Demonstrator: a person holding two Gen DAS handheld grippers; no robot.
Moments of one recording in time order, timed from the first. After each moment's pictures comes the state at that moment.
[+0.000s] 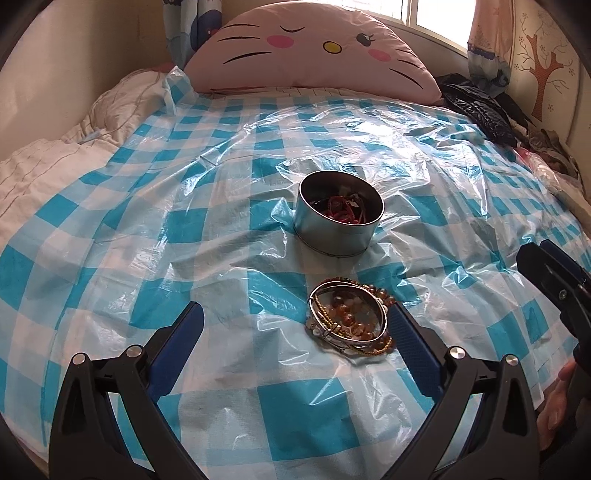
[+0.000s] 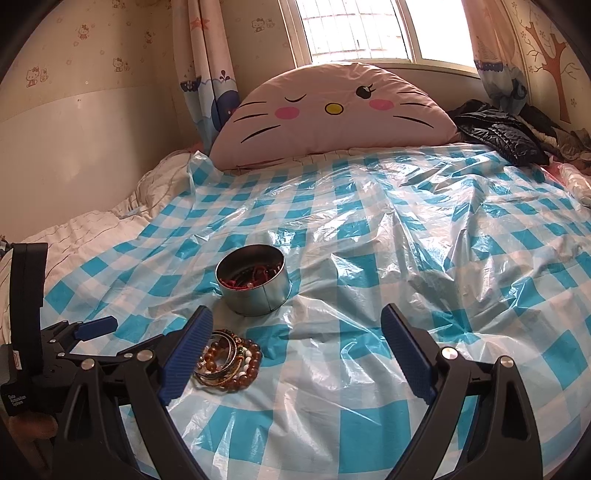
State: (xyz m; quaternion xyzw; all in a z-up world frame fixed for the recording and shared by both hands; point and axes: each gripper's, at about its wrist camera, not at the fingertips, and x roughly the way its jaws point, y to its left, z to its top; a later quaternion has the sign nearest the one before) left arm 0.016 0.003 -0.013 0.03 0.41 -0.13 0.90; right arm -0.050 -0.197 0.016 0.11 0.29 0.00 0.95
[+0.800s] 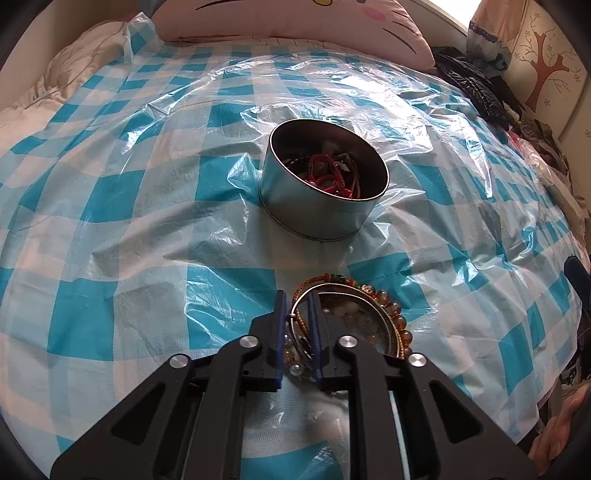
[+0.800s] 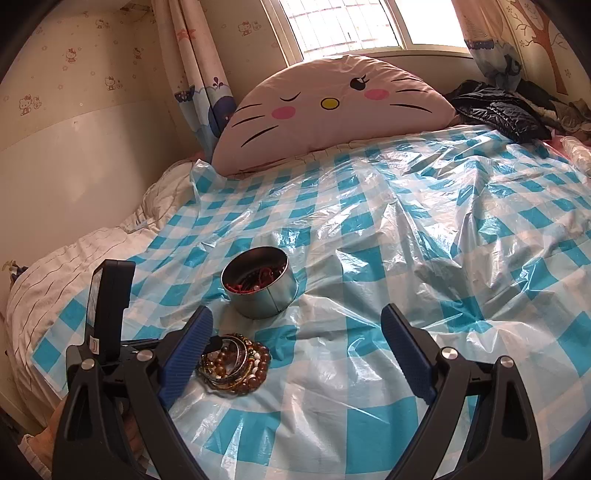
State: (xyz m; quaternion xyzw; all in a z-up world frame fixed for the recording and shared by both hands) left arm 0.076 -0.020 -0.065 0.01 0.49 -0.18 0.85; right arm -0.051 -0.214 0.011 0.16 0.29 0.02 0.94
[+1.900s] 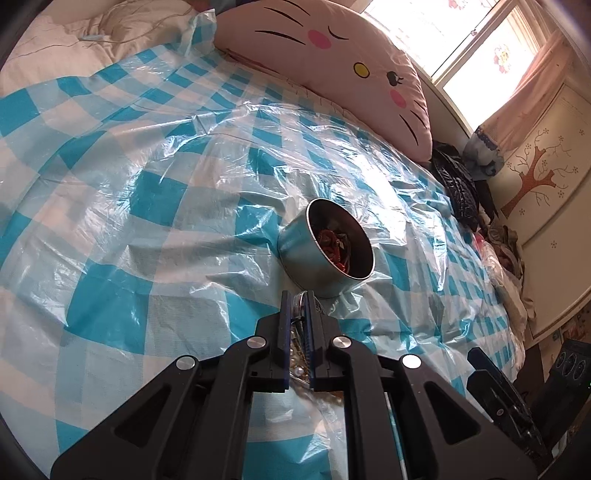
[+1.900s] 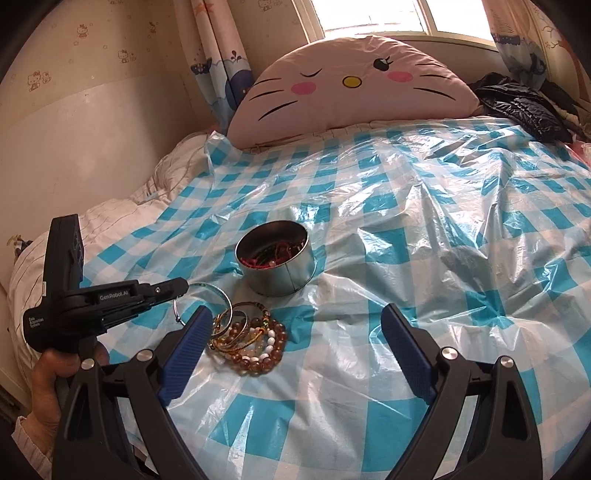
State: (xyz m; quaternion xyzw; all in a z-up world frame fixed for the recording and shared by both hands) left arm 0.071 0.052 -0.041 -0.19 0.43 -0.18 0.86; right arm -0.035 -0.193 -0.001 0.13 0.34 0.06 0.93
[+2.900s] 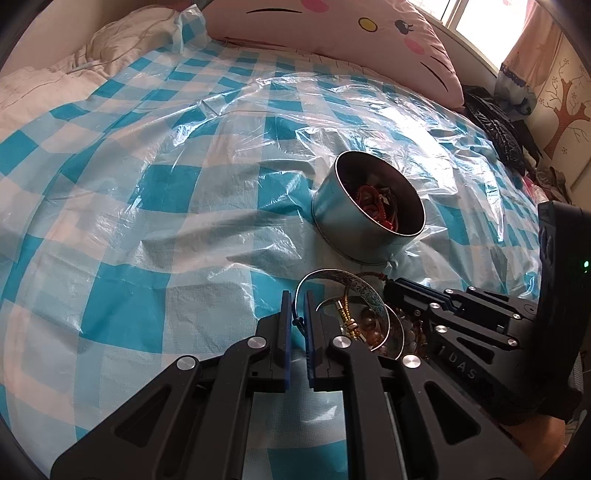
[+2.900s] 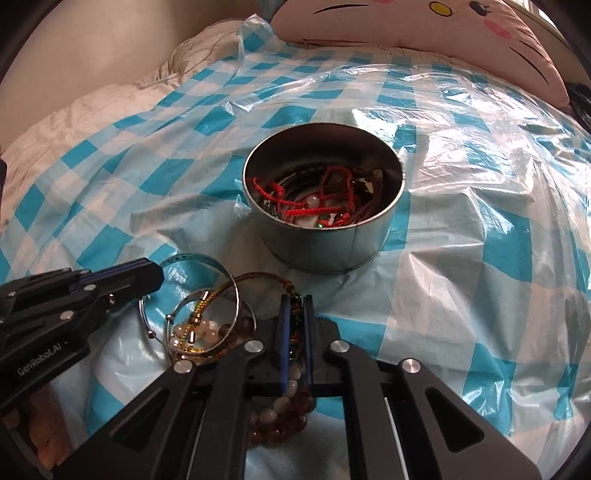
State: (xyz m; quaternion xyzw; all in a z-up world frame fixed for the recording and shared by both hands) left arm 0.077 0.022 -0.057 -0.06 0.47 -0.14 0.87; right arm 0.080 -0.142 -0.071 0.04 0.49 0.14 0.86
